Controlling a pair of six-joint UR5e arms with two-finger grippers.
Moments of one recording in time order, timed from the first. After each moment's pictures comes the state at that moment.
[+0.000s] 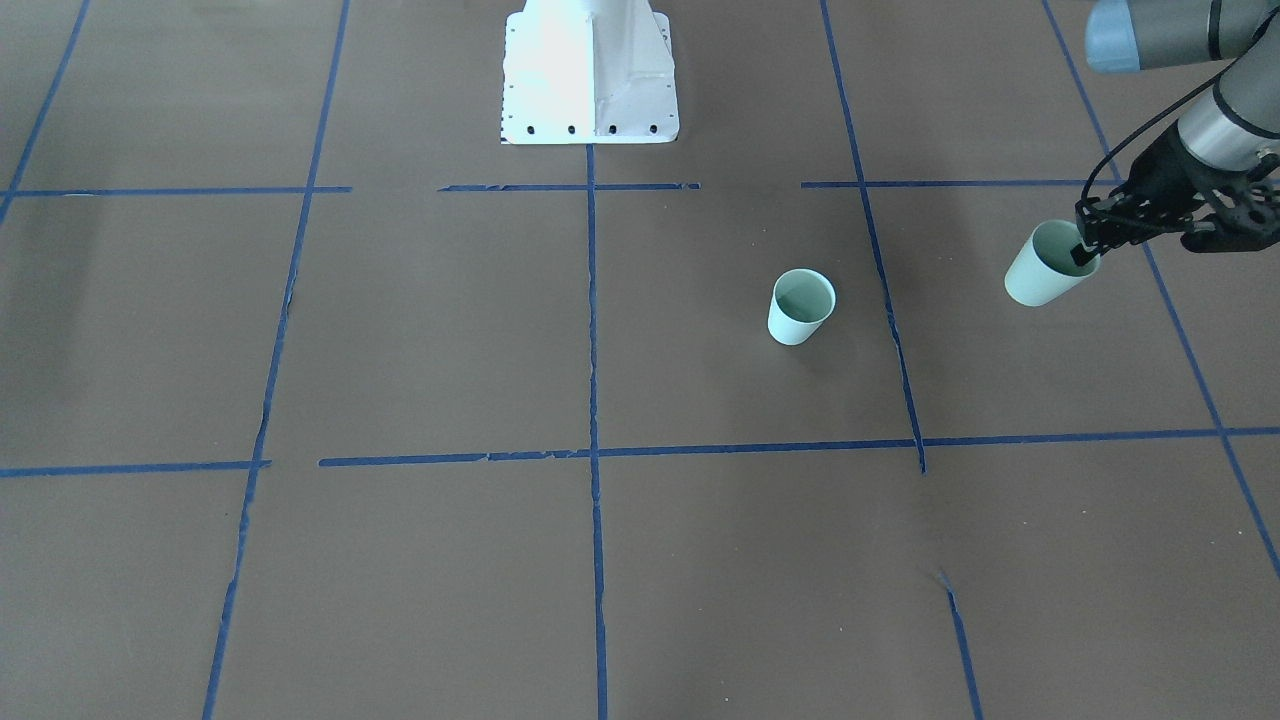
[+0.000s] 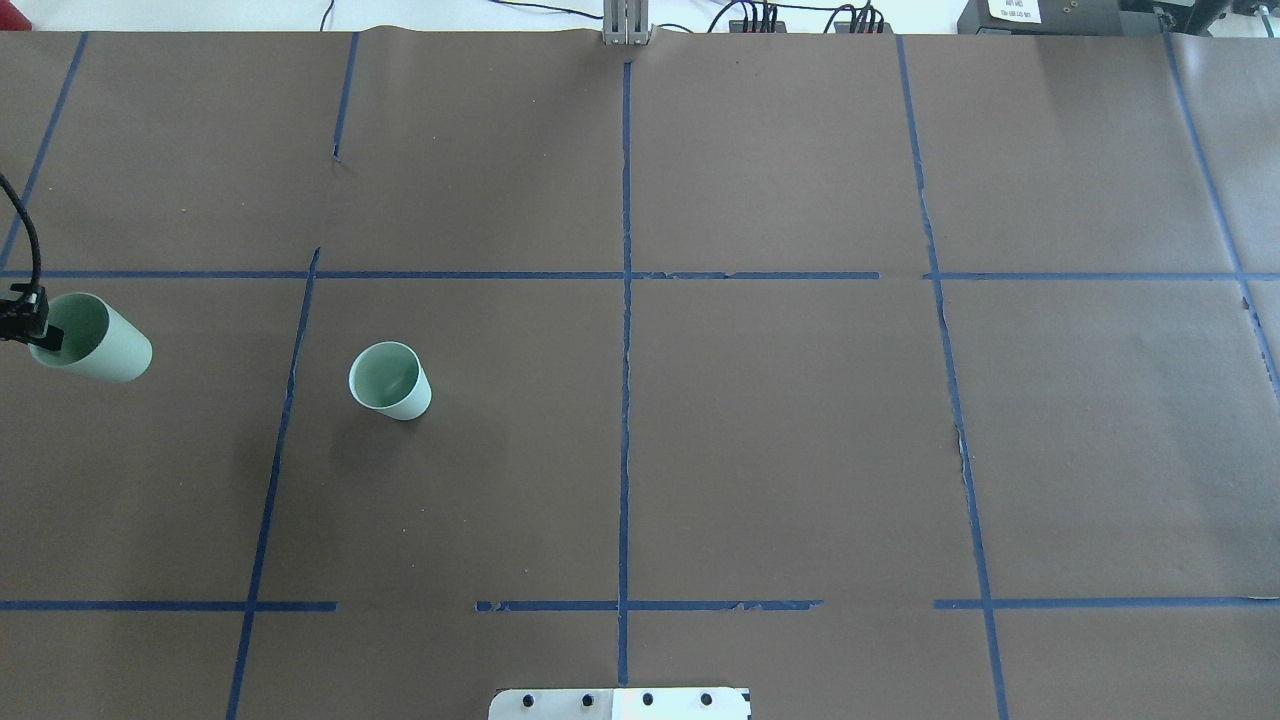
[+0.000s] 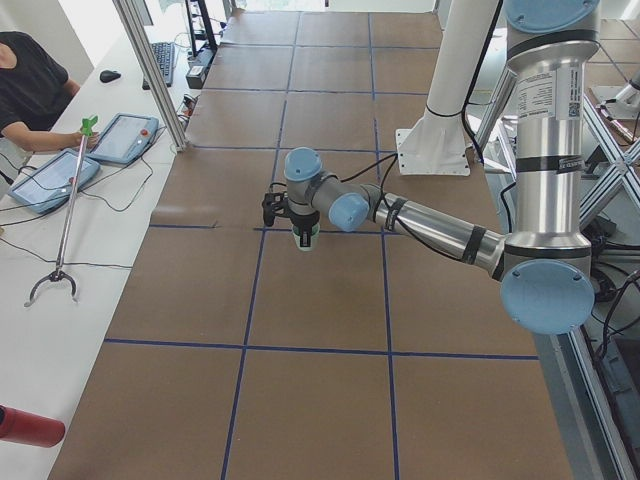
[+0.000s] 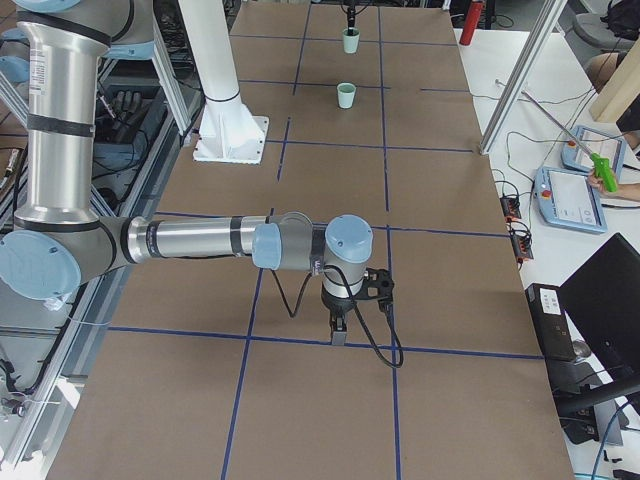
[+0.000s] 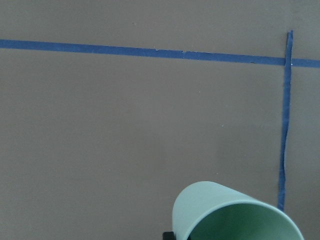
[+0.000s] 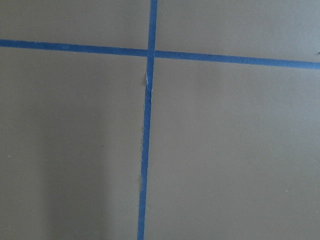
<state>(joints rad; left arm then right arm) -1.13 -1.53 -2.00 -1.72 -2.29 -0.75 1.55 -1.70 1.79 -1.68 2.26 -0.04</state>
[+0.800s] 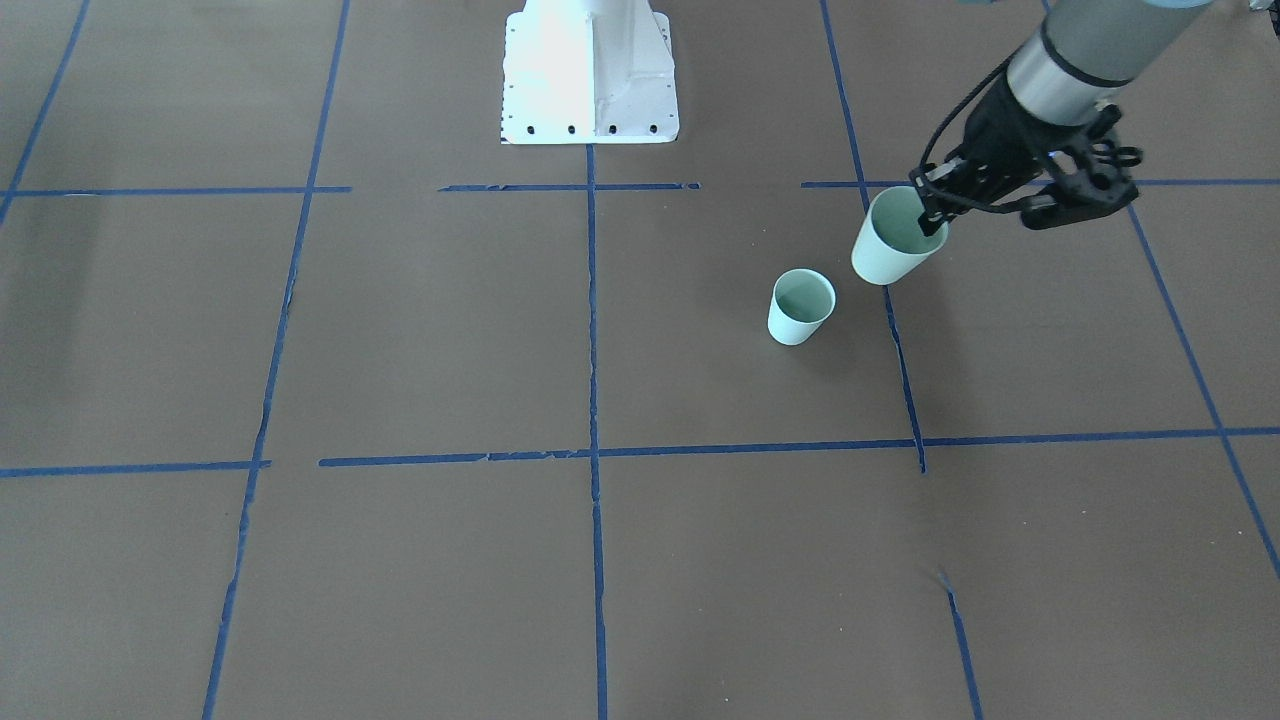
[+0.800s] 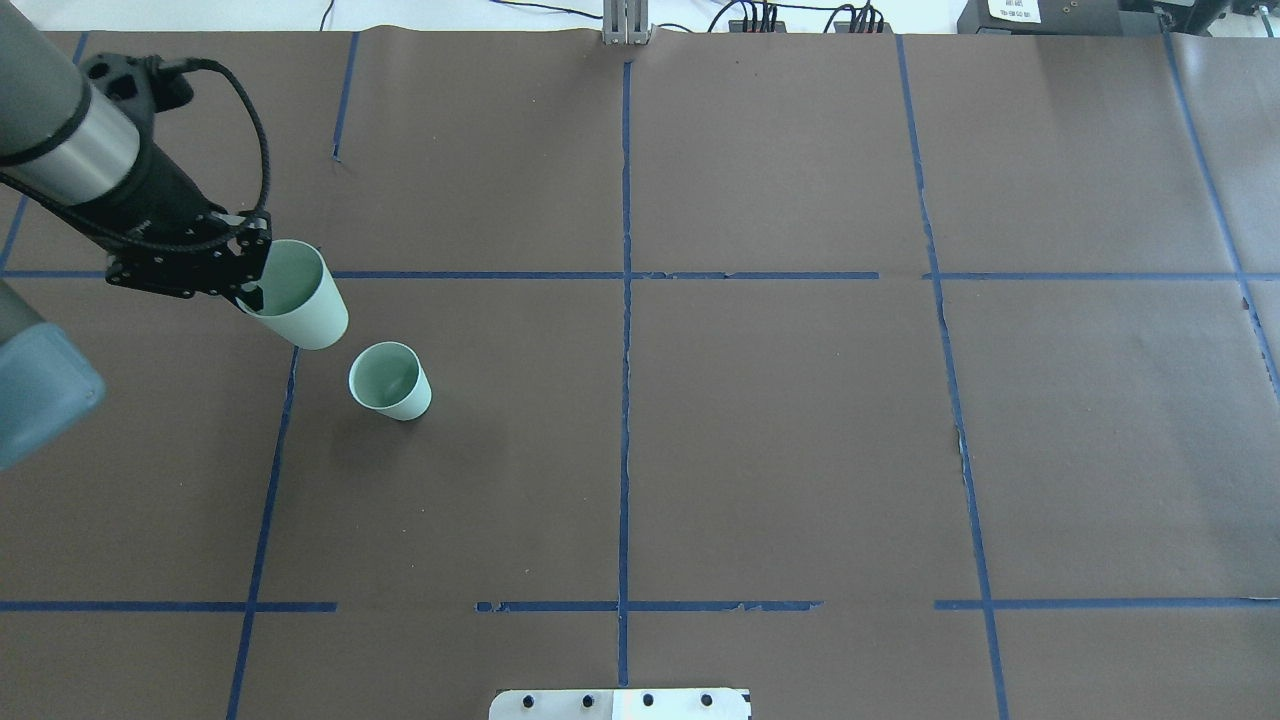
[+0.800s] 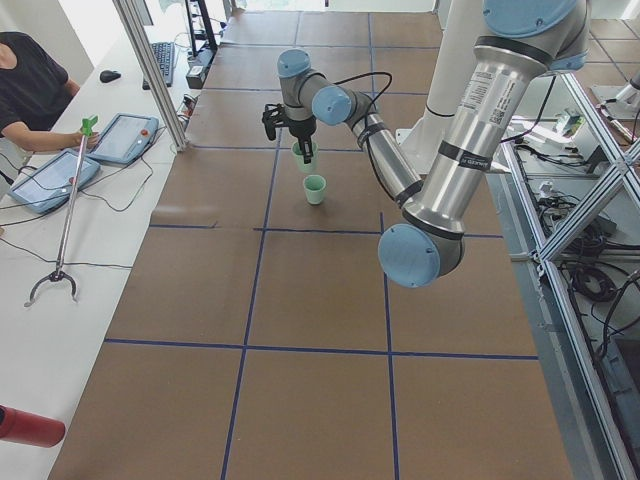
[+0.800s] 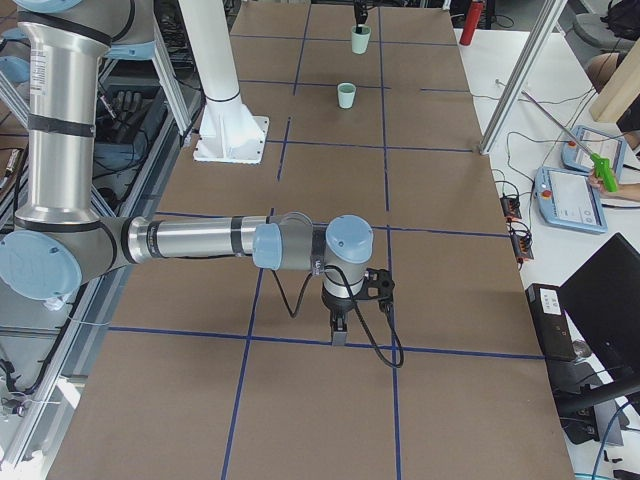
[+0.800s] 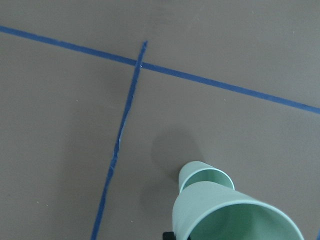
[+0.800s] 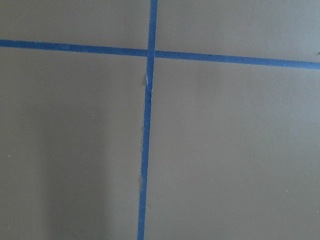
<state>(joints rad) -0.90 -1.97 -2.07 -1.28 -2.26 -1.12 1.55 -1.70 1.79 -1.68 2.26 -0.04</state>
